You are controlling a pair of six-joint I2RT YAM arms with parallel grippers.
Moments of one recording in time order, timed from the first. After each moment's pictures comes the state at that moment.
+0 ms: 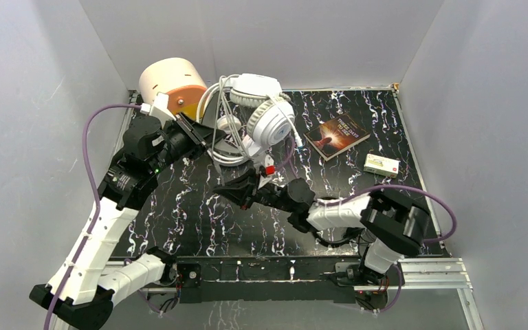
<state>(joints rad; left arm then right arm) -0.45 0.96 1.25 -0.52 0.18 -1.05 1.13 1.63 0.71 1.31 -0.27 0.31</state>
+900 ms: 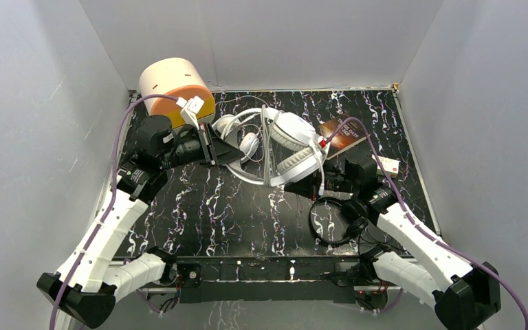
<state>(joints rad) -0.45 0.99 1.16 -0.40 0.62 -0.77 0.55 0.90 0.66 0.01 -0.77 0.21</state>
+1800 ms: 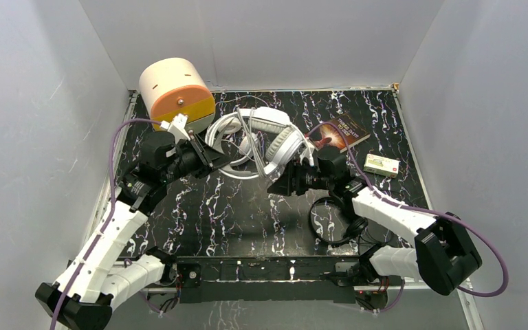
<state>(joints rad) -0.45 0.91 1.03 -0.51 0.32 -0.95 0.64 1.22 0.64 0.17 -0.59 0.65</state>
